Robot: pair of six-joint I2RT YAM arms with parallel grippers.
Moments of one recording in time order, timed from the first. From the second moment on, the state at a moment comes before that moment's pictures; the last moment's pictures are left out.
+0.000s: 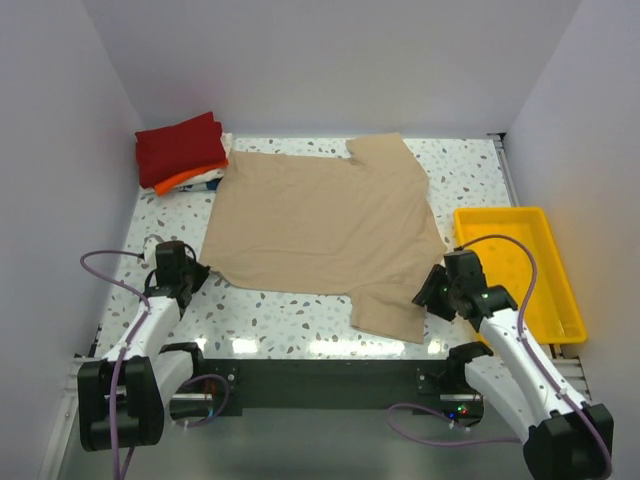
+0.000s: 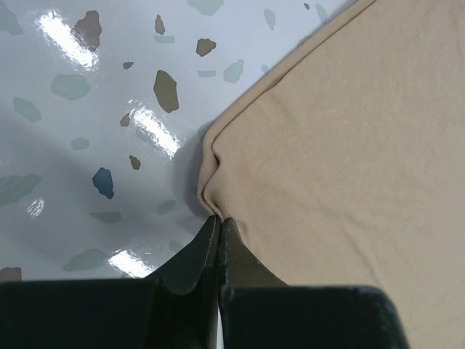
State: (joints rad) left arm 0.10 0.99 0.33 -0.12 -0.10 -0.89; right arm 0.21 0.77 0.49 -0.73 -0.02 0.73
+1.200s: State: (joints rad) left arm 0.10 1.02 0.33 -0.11 -0.10 -0.89; right arm 0.49 0.93 0.49 -0.84 0.03 0.83
